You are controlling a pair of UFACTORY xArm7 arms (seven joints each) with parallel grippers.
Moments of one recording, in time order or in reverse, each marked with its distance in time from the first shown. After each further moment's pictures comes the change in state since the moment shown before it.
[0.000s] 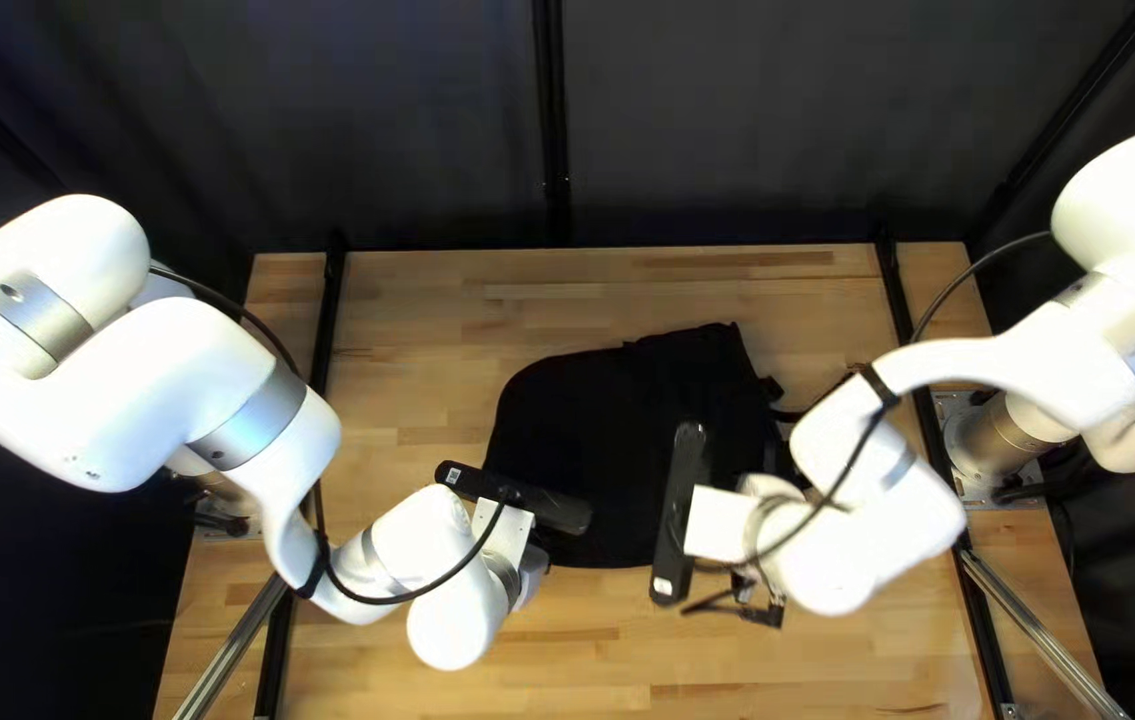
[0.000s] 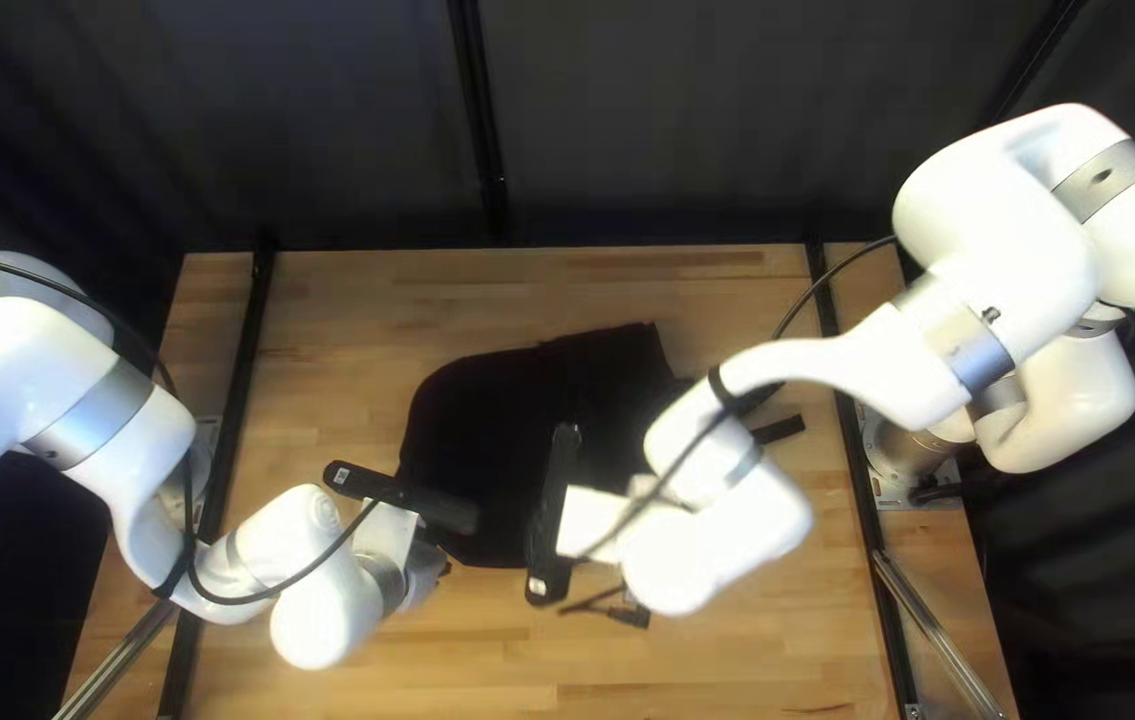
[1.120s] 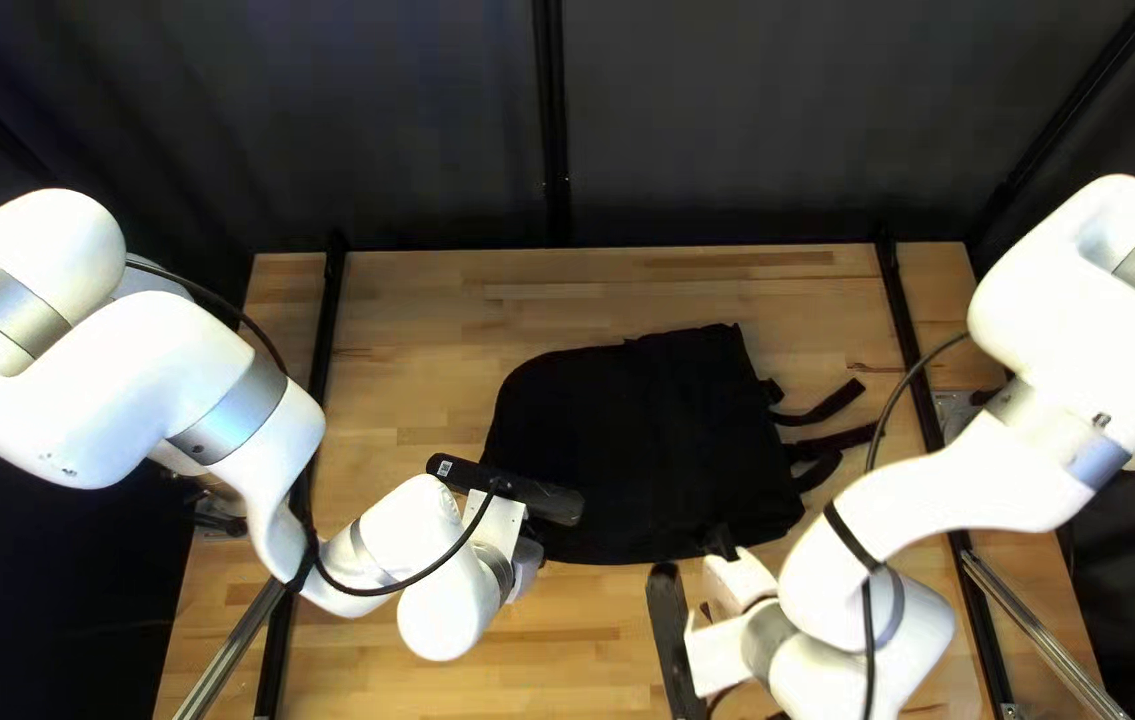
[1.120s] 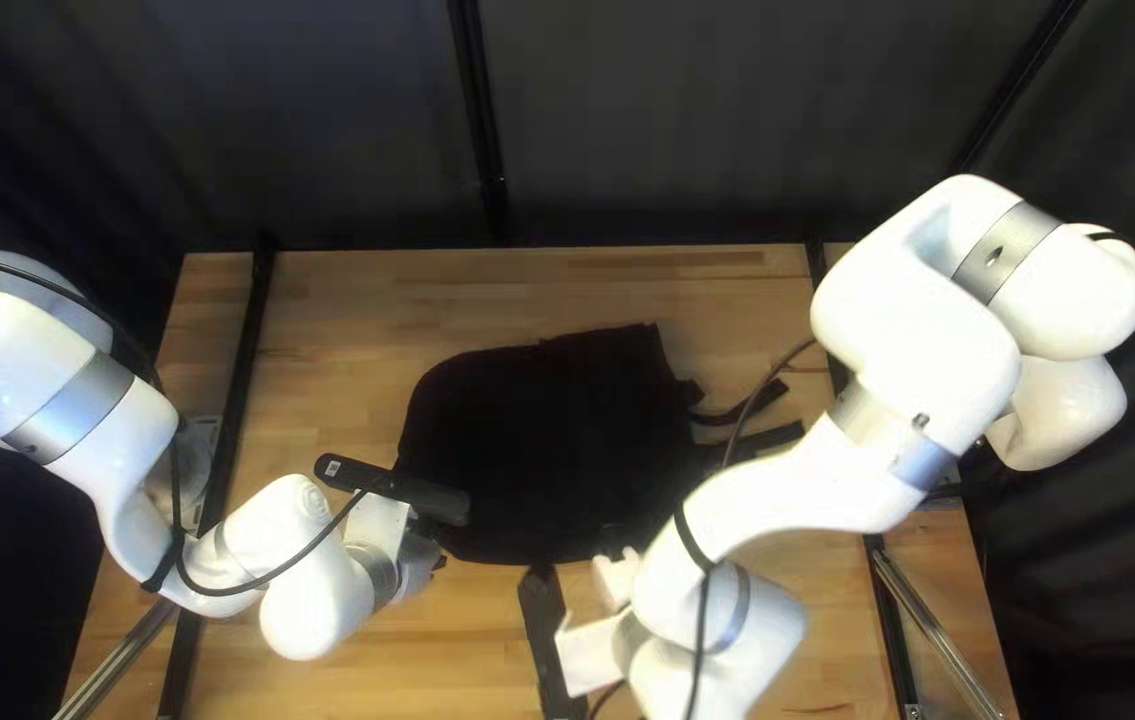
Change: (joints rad) left arm 0.004 -0.030 -0.002 -0.019 -0.012 -0.012 -0.001; right arm 0.153 0.220 0.028 0.069 -0.443 -0.001 -0.064
